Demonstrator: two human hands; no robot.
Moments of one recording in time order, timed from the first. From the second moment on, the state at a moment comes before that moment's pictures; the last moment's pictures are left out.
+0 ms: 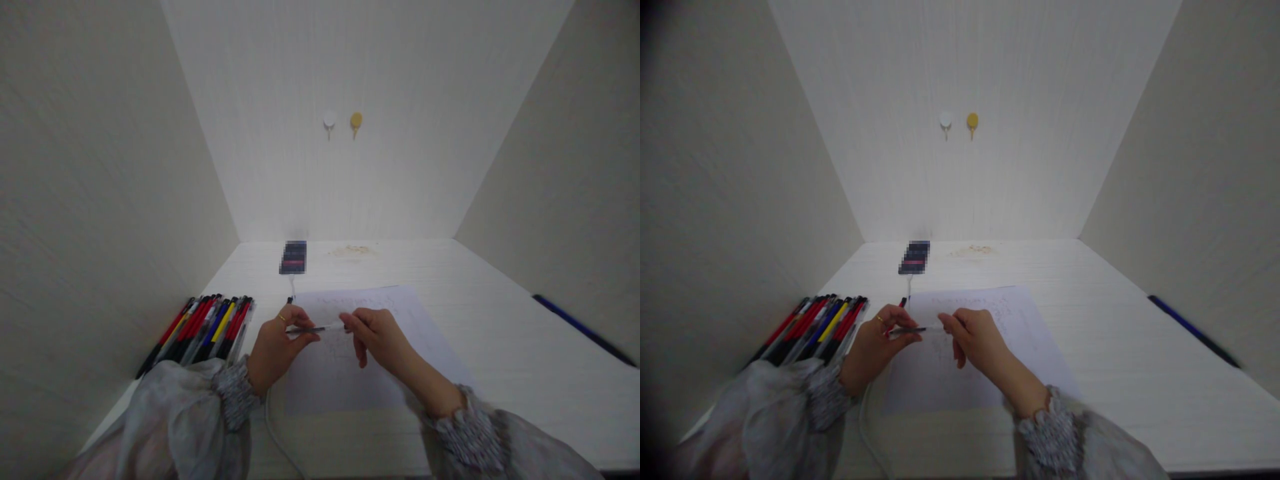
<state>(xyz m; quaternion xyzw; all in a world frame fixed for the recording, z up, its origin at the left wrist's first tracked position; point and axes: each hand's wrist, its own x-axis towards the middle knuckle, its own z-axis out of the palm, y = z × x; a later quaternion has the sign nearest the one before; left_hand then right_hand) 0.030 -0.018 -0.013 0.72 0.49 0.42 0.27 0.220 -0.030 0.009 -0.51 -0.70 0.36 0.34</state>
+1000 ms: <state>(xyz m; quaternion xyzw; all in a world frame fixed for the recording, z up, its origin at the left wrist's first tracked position) 0.028 -0.011 -0.015 0.78 0.44 0.39 0.22 0.234 -0.018 0.020 -0.35 -0.48 0.47 0.66</state>
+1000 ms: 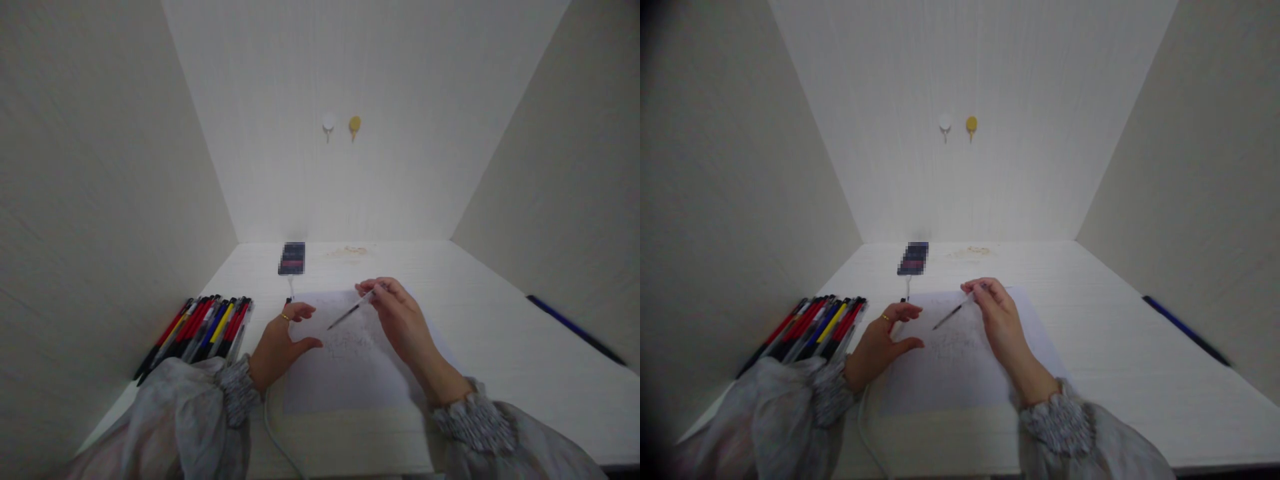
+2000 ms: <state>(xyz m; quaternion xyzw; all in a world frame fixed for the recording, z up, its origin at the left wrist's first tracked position) 0.027 -0.014 -0.014 0.77 0.47 0.37 0.24 0.272 -0.011 0.020 -0.19 -0.27 0.59 0.74</state>
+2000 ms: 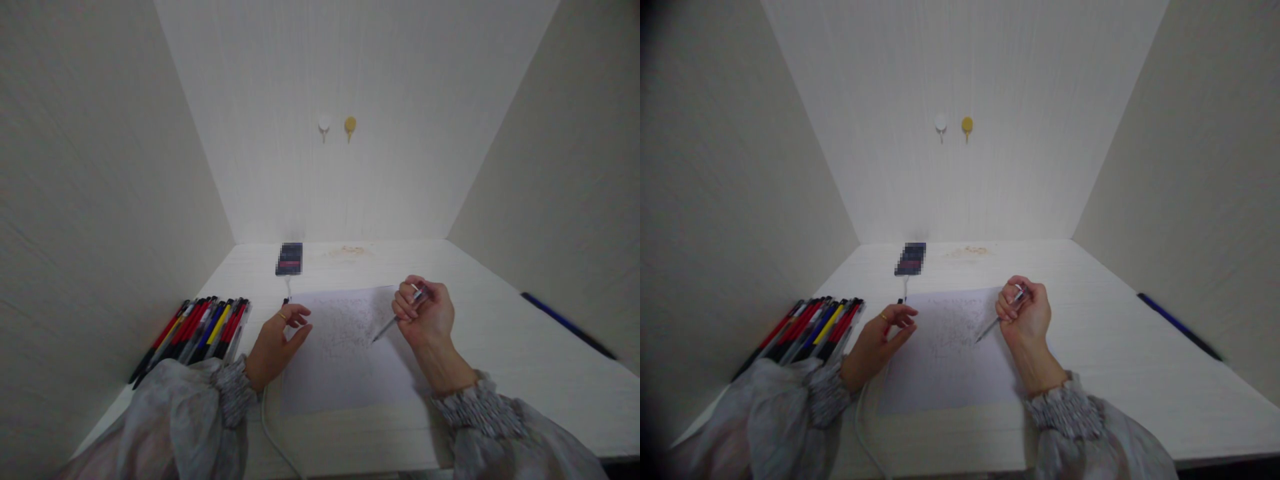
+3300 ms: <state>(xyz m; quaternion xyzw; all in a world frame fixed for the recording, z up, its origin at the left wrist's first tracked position) 0.025 -0.007 -0.023 0.86 0.41 0.24 0.20 0.199 -0.005 -0.019 -0.49 -0.71 0.38 0.35</state>
